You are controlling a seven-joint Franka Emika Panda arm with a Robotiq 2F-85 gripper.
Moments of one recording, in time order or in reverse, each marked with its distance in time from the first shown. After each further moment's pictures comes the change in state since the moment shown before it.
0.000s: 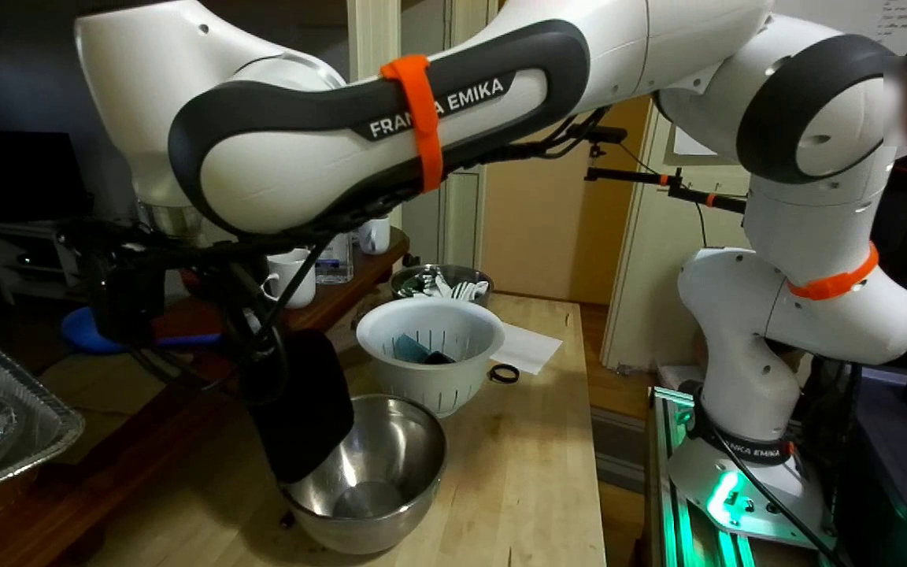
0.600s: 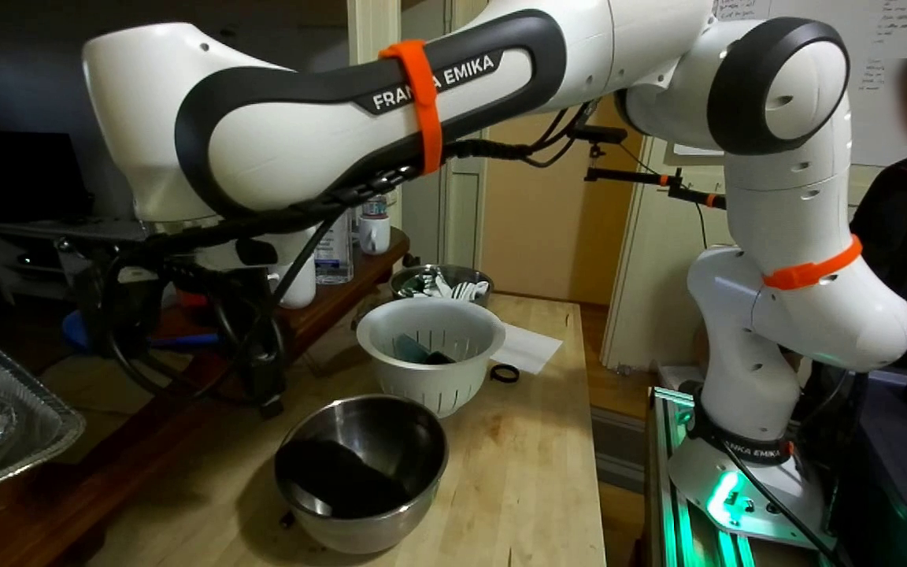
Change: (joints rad) arm -0.381 -0.051 0.488 0.007 -0.035 -0.047 0.062
